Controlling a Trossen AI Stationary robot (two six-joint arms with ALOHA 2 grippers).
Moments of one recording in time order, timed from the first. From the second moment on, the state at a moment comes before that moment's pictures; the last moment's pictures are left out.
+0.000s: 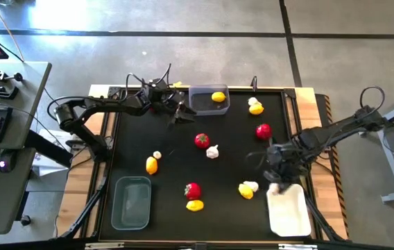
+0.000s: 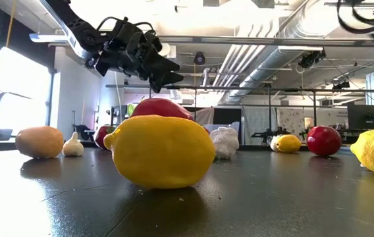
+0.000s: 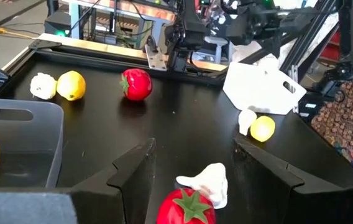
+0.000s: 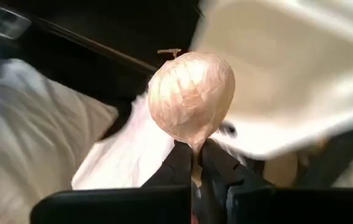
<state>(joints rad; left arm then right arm) 0.56 1.59 0.82 0.41 0.77 0.03 0.37 0.93 0.74 -0.90 -0.72 1.75</state>
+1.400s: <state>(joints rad) 0.56 1.59 0.83 0.41 0.77 0.03 0.44 1.35 0.74 -0.96 -0.72 1.46</state>
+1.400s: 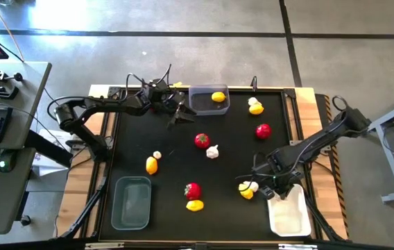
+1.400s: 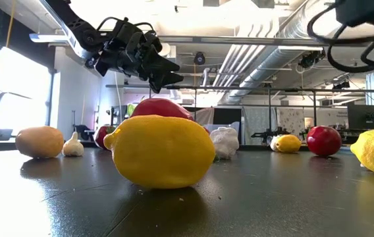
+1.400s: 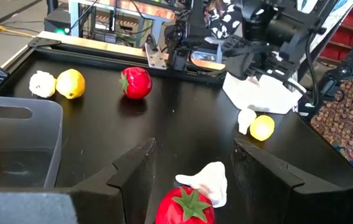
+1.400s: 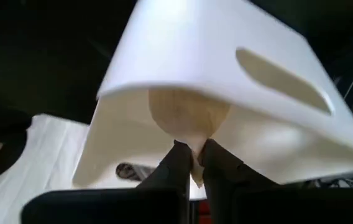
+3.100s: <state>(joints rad) 0.56 1.59 0.83 0.28 0.78 0.16 -0.05 1.38 0.72 -0.41 -0.06 0.37</state>
